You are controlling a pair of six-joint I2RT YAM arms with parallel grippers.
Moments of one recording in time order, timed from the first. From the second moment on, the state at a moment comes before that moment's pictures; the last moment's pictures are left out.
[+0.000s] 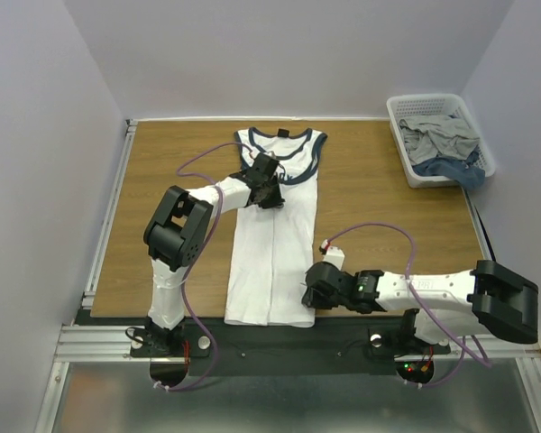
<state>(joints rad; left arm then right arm) -0.57 2.03 1.36 -0.20 0.03 -0.66 1.18 1.25 0.51 -0.26 0.23 1.17</state>
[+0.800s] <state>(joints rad) -0.55 2.07 1.50 -0.19 0.07 -0.63 1.25 1.02 0.42 -0.44 0.26 1.33</state>
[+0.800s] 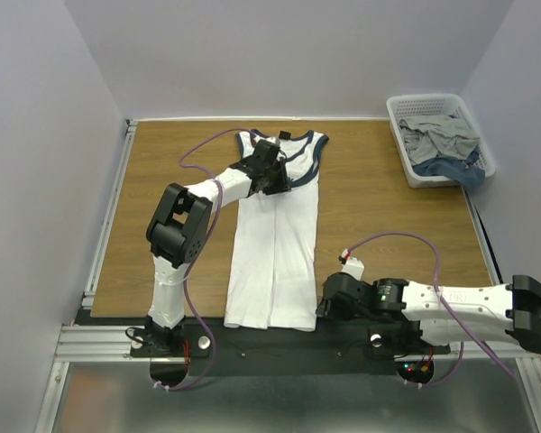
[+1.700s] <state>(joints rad) -0.55 0.87 0.59 -0.64 -0.15 -0.99 1.25 1.10 0.41 -0.35 0.11 1.33</state>
